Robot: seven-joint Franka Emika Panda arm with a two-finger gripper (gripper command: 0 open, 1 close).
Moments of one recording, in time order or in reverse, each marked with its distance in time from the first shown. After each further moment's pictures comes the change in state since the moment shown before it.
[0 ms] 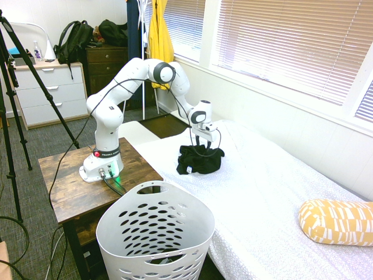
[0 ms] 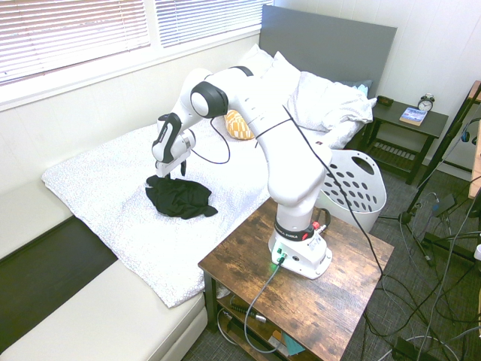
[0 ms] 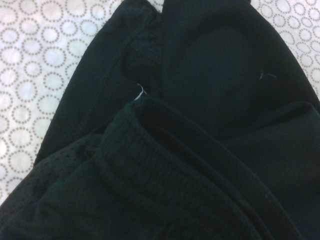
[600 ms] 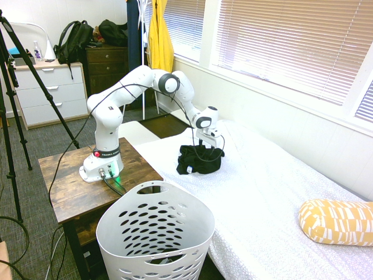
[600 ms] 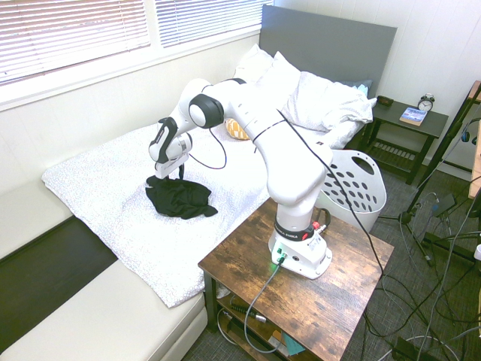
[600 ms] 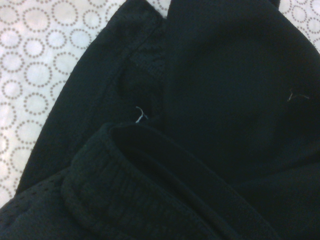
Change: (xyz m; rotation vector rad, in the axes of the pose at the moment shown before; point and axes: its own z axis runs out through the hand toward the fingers) arm 0.028 -0.014 0.040 0.008 -0.062 -0.020
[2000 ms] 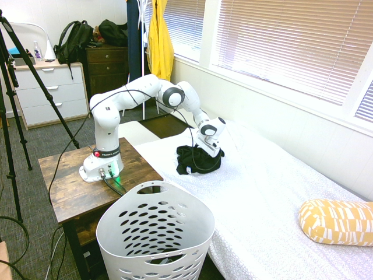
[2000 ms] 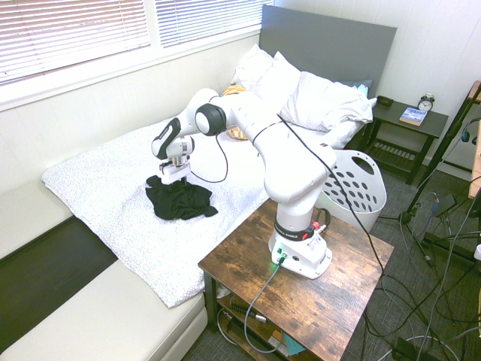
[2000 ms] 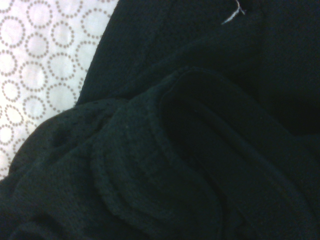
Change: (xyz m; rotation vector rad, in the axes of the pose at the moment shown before) arm 0.003 0.022 0.051 0.087 -0.343 -0.138
